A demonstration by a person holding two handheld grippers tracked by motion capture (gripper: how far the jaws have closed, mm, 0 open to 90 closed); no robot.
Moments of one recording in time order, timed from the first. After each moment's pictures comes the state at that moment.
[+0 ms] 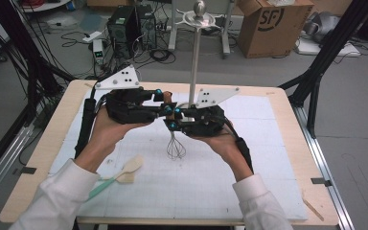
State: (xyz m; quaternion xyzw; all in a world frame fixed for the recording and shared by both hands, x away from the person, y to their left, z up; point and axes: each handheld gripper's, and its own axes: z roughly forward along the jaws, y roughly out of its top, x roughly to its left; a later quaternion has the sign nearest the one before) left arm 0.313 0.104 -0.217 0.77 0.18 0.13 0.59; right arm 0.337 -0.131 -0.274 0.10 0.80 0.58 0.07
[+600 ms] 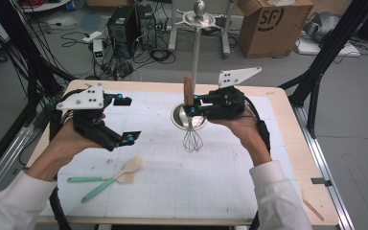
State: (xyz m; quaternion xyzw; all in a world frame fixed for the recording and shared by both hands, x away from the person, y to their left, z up) left arm 0.301 0.185 -0.254 0.80 0.12 0.14 0.57; right arm 0.368 -0.177 -0.245 0.11 0.81 0.57 0.03
